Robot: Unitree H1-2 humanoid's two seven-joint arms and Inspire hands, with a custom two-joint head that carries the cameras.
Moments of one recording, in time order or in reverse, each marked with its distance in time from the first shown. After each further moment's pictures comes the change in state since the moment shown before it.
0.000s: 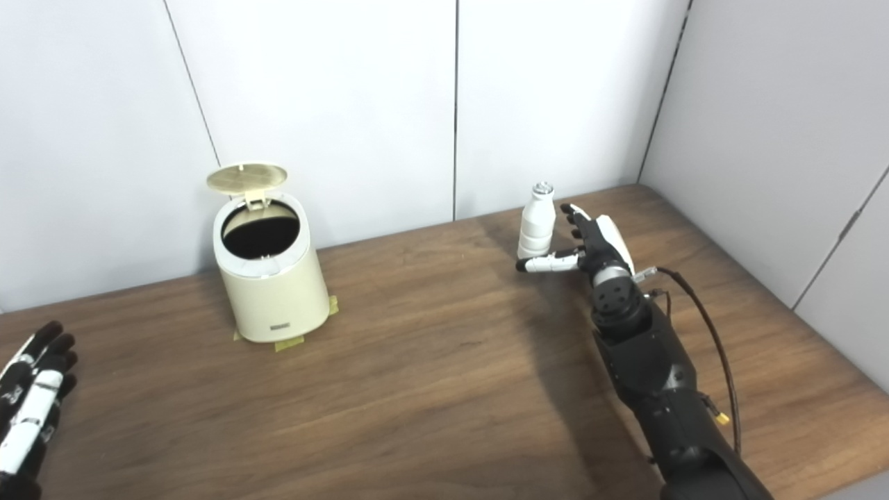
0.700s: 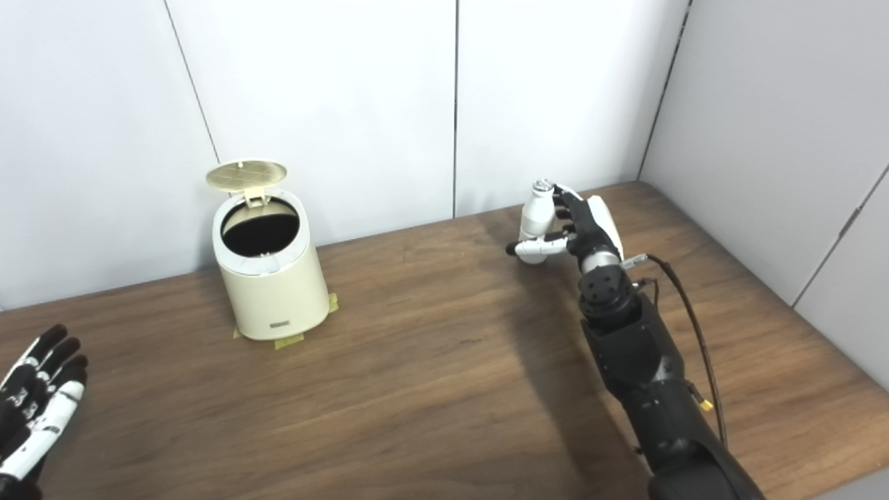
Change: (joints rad) left arm 0.013 0.011 -0.008 0.000 0.008 -0.005 -0.012; right arm -0.025 0.032 0.005 -0.036 0.016 -0.035 -0.056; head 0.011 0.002
